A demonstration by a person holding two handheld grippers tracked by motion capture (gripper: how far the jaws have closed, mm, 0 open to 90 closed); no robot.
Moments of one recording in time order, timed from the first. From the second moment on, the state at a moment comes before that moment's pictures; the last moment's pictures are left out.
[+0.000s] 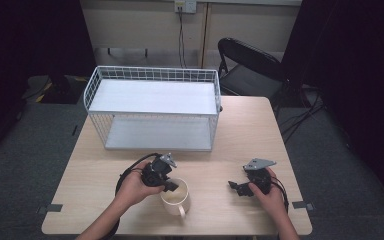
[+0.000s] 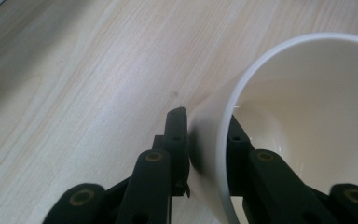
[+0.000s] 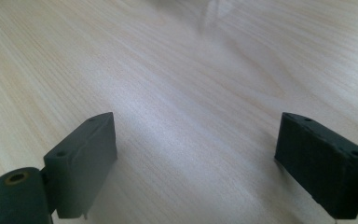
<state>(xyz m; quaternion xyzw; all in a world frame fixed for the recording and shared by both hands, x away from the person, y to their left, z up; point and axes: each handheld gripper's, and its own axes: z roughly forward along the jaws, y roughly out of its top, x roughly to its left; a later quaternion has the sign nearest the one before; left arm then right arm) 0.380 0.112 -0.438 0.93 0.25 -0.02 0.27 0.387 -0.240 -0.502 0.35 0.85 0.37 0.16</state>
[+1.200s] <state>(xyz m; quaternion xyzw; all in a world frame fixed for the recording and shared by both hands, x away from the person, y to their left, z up) 0.389 0.148 -0.432 0.88 0.36 0.02 0.30 0.387 -0.240 -0.502 0.35 0.85 0.37 0.16</state>
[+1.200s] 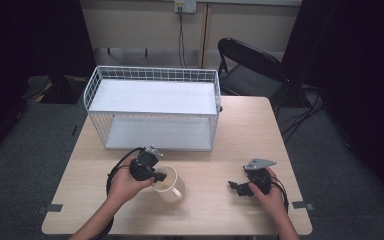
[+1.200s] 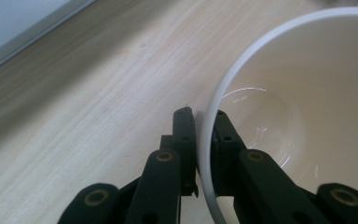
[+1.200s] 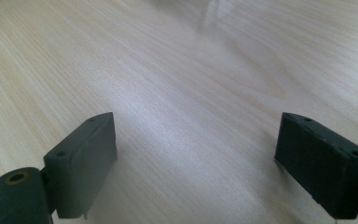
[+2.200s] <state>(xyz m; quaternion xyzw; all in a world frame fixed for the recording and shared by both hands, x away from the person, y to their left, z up) 0.418 0.197 -0.429 0.83 0.46 0.09 0.31 0.387 -0.240 -0.502 0.35 0.85 0.37 0.16</state>
